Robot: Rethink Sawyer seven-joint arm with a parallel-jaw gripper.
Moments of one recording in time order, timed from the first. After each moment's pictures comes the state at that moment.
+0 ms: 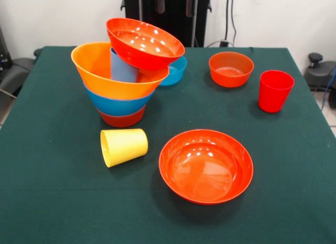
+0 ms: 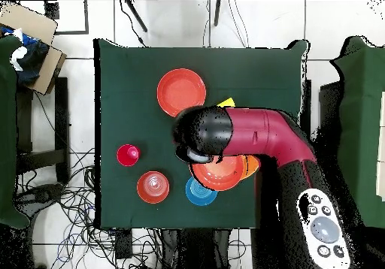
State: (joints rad) arm -0.51 -0.95 0.38 1.73 -0.24 0.97 1.99
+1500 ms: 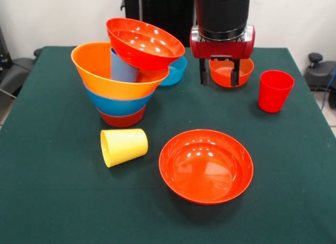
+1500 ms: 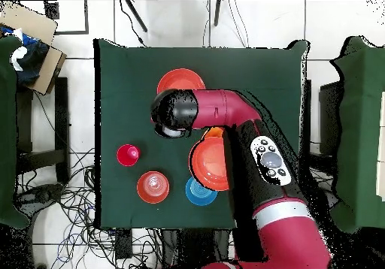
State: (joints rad) arm -0.40 -0.65 0.38 1.56 -0.24 0.80 1.99
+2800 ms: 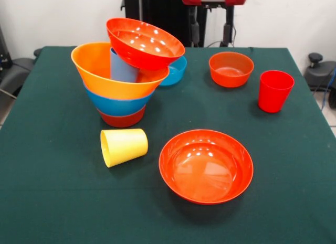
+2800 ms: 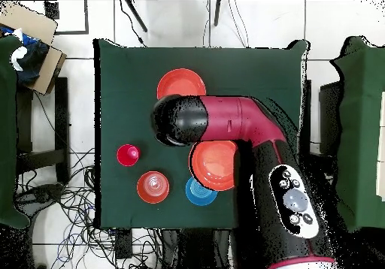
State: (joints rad) arm -0.44 -0.87 0.38 1.68 -0.20 0.80 1.99
